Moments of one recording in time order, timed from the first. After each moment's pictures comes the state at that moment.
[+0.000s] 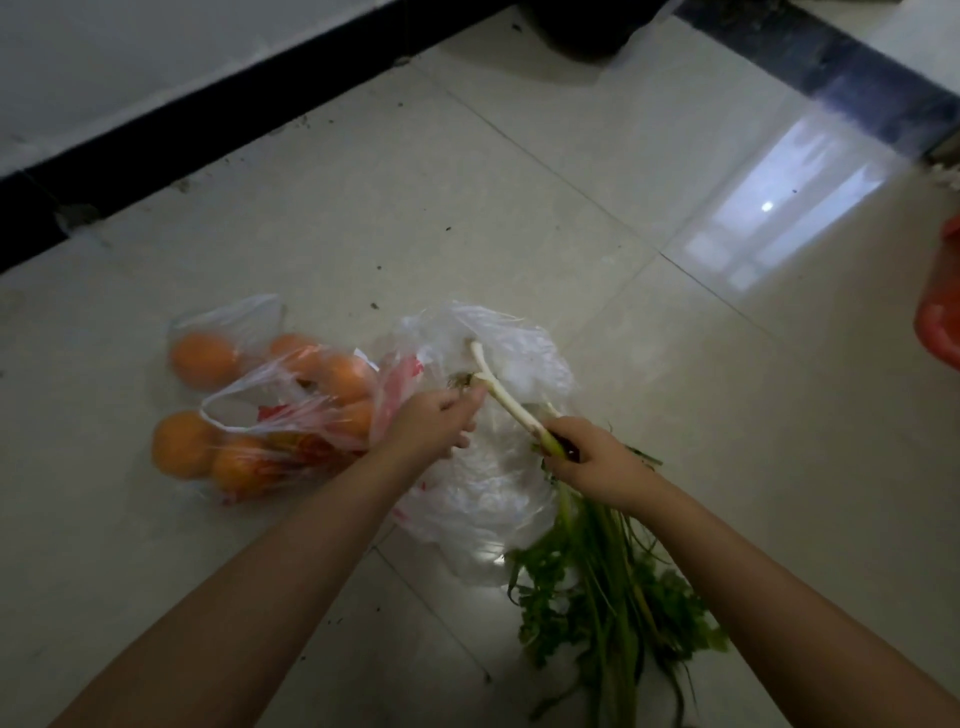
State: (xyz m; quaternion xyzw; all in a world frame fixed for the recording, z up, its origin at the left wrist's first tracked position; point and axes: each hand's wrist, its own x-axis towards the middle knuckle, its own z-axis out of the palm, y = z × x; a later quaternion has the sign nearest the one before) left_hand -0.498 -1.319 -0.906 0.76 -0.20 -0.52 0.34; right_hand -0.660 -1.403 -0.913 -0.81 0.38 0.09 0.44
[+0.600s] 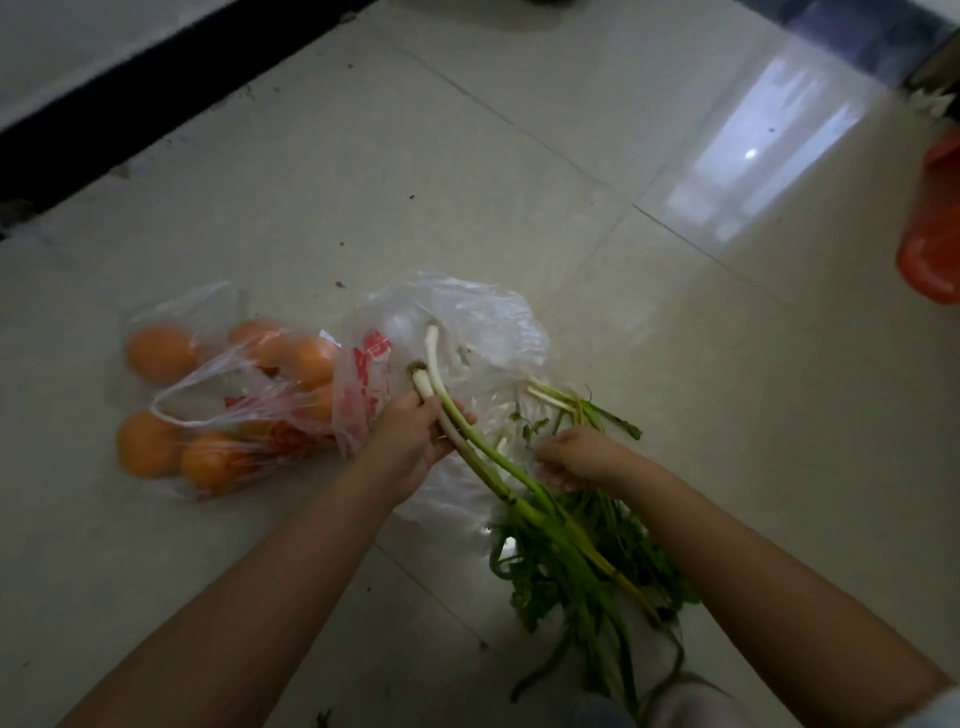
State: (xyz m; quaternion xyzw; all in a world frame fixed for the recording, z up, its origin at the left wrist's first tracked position) left_hand -0.529 -1.316 -0.918 0.61 0.04 -0.58 0.53; right_hand -0.683 -1.404 -0.961 -0.59 0.57 0.21 0.53
